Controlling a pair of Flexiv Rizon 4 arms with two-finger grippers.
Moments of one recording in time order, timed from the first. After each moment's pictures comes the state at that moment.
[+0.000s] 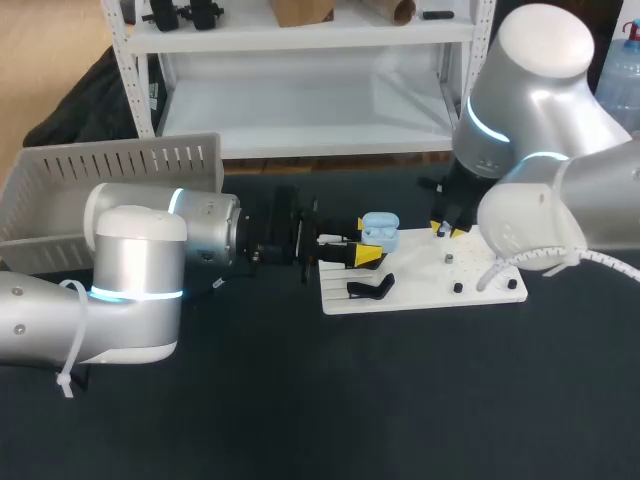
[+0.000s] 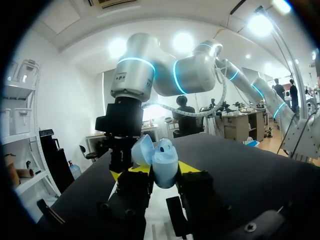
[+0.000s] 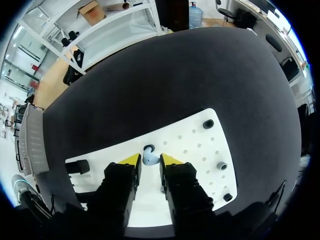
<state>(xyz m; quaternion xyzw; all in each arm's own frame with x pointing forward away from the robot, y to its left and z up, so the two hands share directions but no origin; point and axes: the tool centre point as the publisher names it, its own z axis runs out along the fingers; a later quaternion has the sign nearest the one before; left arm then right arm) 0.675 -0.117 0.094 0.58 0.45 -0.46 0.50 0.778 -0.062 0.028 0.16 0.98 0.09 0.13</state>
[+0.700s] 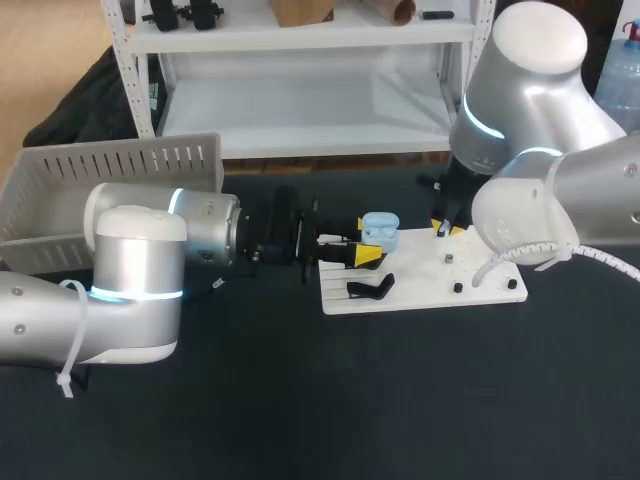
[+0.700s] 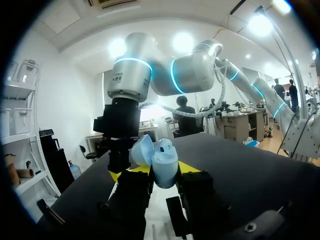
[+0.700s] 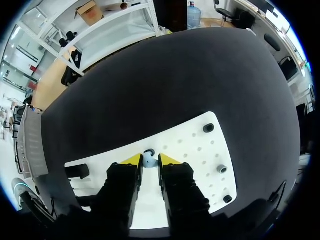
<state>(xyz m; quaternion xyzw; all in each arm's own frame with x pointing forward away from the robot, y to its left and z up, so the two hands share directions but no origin) 0.675 -0.117 0.094 0.58 0.45 -0.46 0.50 0.784 -0.063 0.028 0.16 0.98 0.08 0.13</state>
